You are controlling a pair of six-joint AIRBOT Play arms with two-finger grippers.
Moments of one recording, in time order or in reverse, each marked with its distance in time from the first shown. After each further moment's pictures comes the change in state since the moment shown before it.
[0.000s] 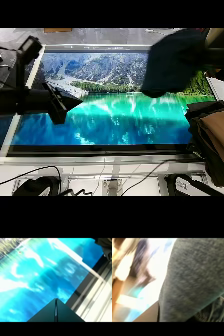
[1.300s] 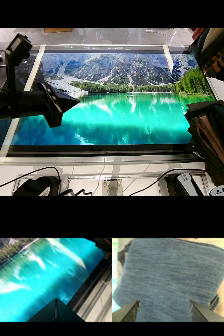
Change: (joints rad) left arm 0.002 0.027 0.000 0.006 0.001 0.000; right arm -0.864 0.267 -0.032 -0.773 0.356 0.352
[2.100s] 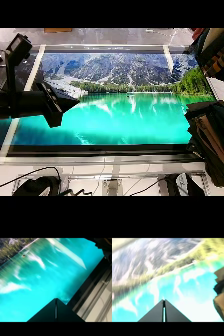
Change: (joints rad) left arm 0.000 0.000 0.000 0.000 0.000 0.000; right arm 0.329 0.187 0.002 0.629 0.028 -0.408
